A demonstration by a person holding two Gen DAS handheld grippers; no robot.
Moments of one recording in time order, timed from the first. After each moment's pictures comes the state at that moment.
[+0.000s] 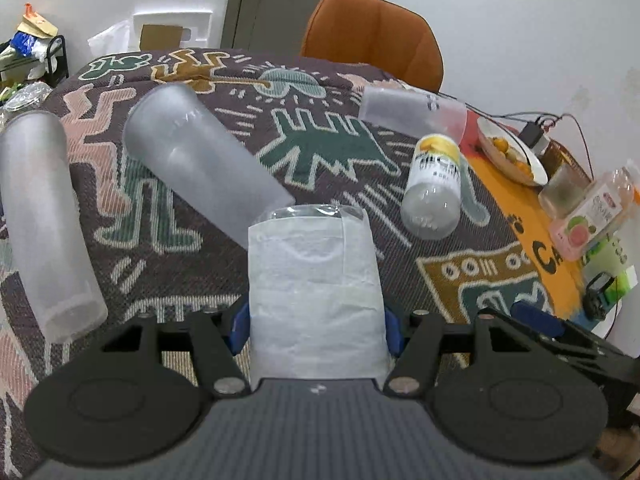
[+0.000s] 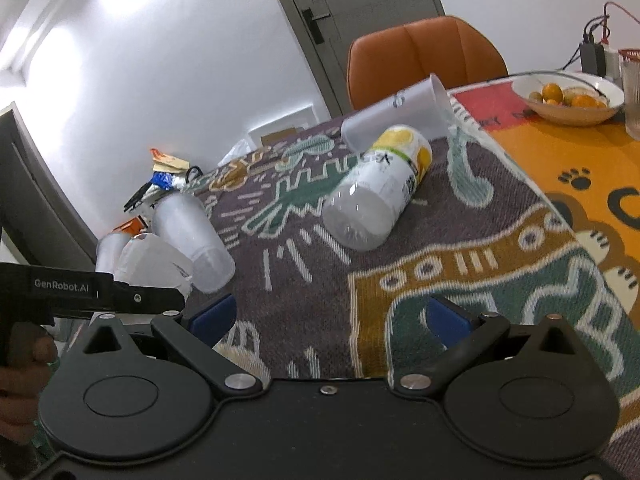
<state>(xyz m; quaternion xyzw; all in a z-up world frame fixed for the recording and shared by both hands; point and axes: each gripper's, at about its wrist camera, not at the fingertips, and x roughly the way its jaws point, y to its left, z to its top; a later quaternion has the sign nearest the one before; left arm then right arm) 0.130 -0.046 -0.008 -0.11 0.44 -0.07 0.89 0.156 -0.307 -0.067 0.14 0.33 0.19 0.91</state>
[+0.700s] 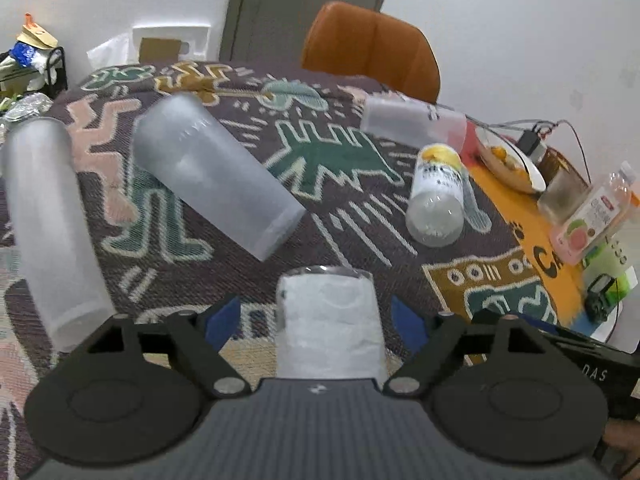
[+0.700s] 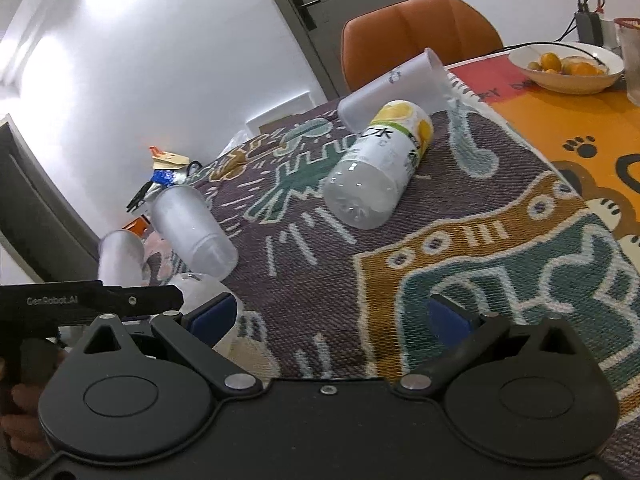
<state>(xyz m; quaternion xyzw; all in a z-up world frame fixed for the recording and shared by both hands) 0.126 -0.033 -0.006 -0.12 0.42 -0.07 0.90 0.161 -0.300 -0.069 0.17 0.35 0.20 0.90</state>
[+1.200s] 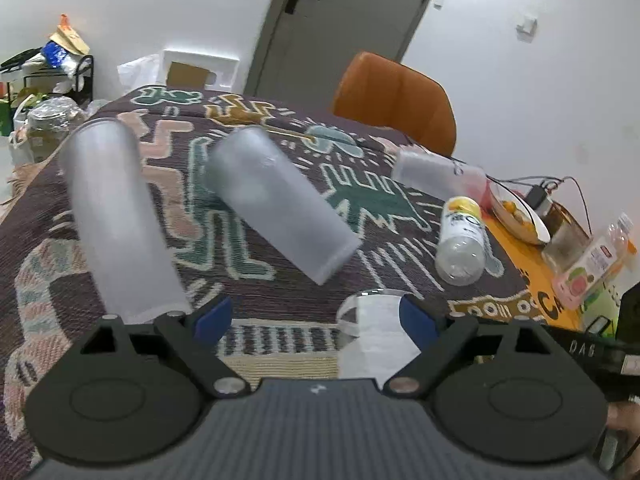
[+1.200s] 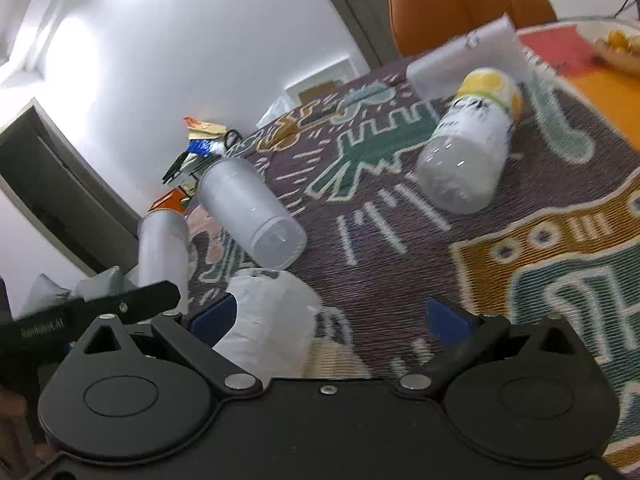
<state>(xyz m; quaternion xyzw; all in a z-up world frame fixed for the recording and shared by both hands) 0.097 0.021 -0.007 -0.16 0.35 -0.05 0.92 0.185 -0.248 -0.066 0.18 0.40 0.27 0.86</state>
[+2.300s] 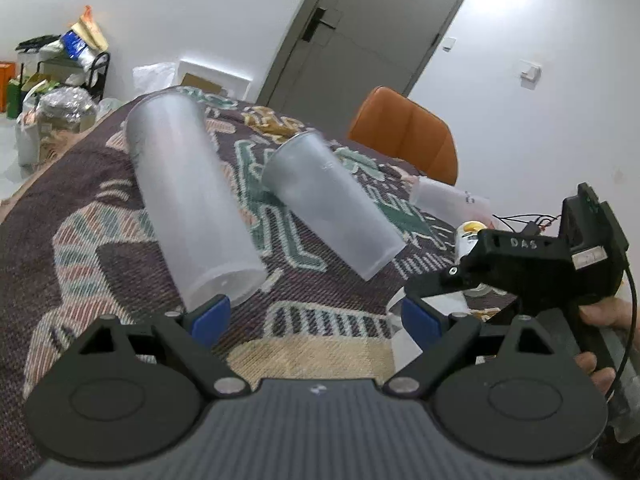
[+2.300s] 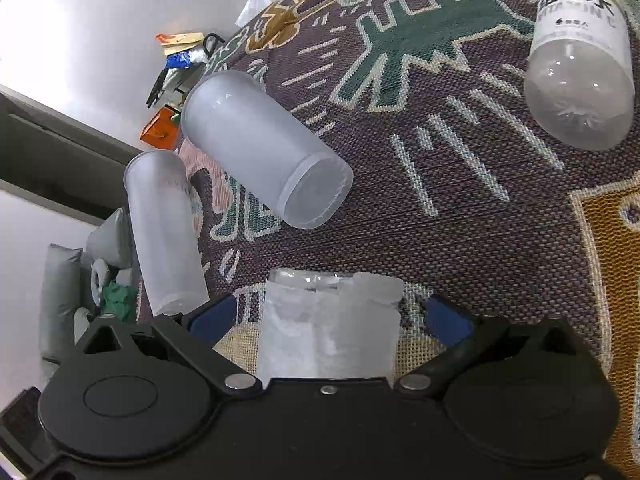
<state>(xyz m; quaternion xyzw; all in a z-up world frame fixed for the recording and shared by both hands) 0.059 0.075 -0.041 -0.21 0.31 -0.05 0.93 0.239 -0.176 -0.079 0.18 0.57 0.26 0.76</state>
